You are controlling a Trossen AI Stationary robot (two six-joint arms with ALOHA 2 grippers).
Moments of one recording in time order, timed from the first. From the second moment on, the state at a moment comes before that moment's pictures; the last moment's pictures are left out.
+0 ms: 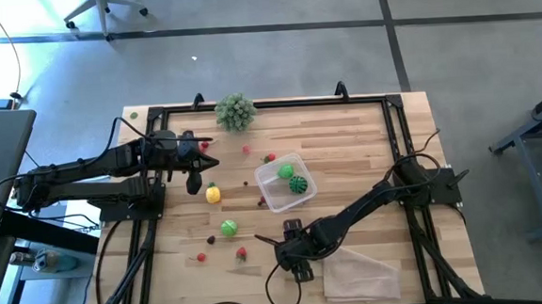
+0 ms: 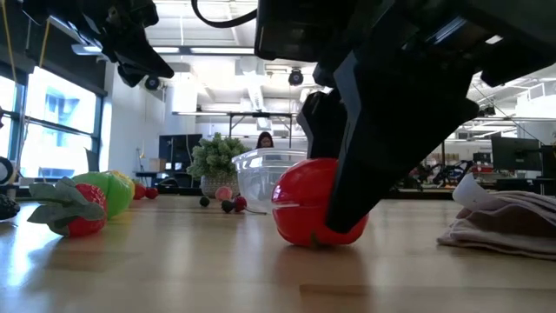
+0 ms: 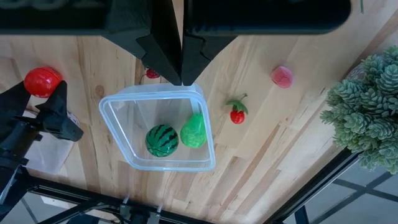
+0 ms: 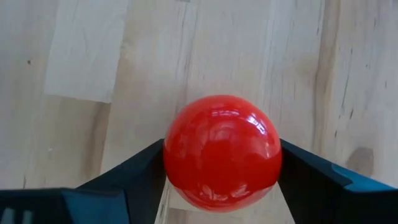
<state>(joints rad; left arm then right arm) 0.37 0.71 0.59 -0.42 0.09 -0.11 0.46 2.12 1.49 -0.53 0.10 0.29</state>
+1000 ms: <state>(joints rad) 0.37 0.71 0.59 -0.42 0.09 -0.11 0.47 2.12 1.57 -0.60 0.11 0.25</state>
